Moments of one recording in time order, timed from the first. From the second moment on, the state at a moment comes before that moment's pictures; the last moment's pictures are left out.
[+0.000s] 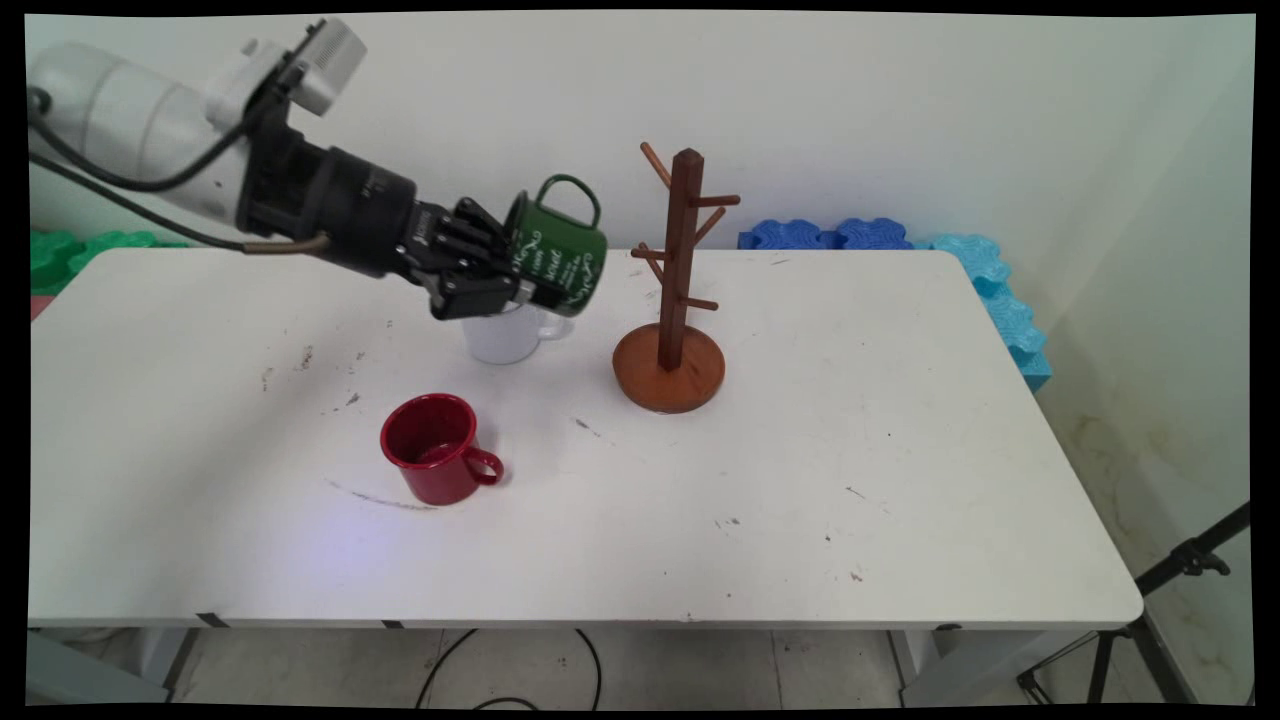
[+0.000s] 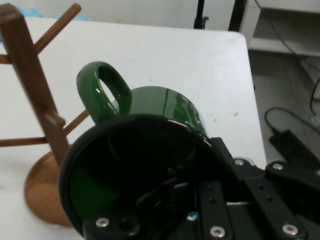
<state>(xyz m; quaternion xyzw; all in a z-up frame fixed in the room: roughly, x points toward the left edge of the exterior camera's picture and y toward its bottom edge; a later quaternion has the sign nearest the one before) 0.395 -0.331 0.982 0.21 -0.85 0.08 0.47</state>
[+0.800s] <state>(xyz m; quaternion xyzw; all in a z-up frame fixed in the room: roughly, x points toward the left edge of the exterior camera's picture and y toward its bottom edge) 0.426 -0.355 1.019 0.17 -0.93 0.11 0.32</state>
